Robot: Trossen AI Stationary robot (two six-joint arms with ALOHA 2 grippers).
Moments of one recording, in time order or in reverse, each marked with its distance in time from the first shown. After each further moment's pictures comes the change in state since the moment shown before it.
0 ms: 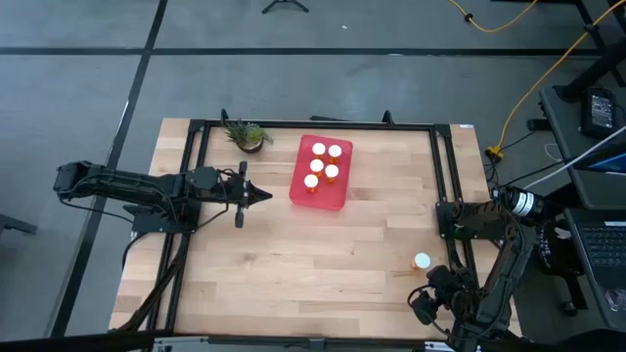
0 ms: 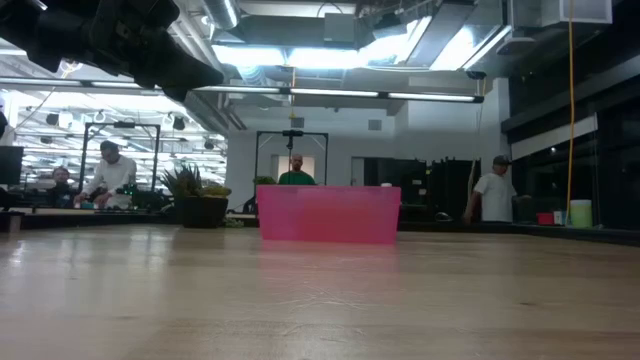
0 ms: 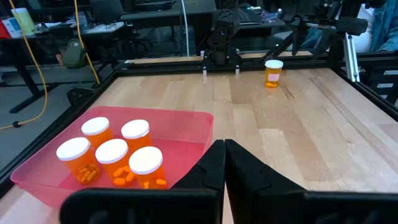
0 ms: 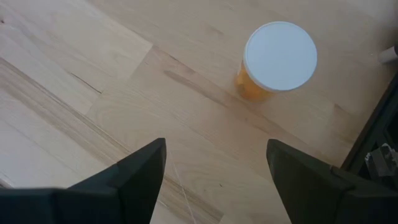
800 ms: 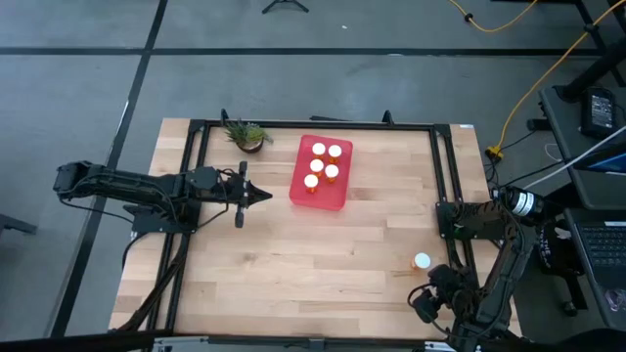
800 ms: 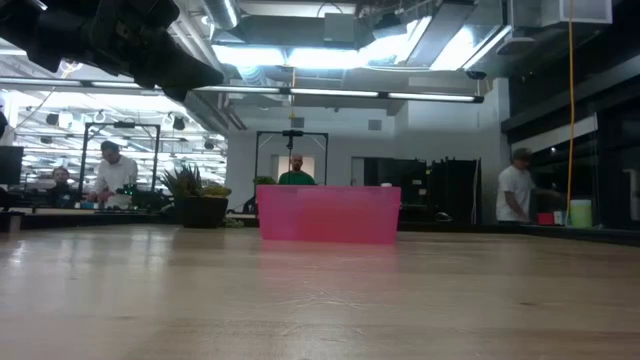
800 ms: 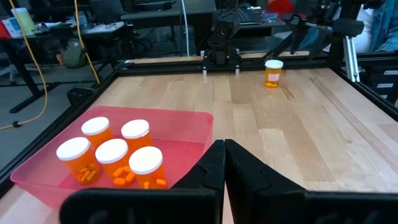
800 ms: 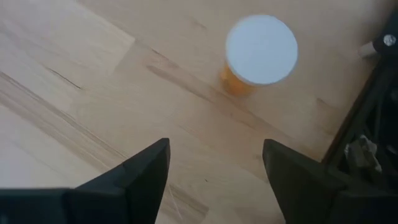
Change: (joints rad) left arm 0.000 0.000 0.000 0.000 0.000 0.000; right arm 0.000 0.000 0.000 -0.026 -0.047 0.006
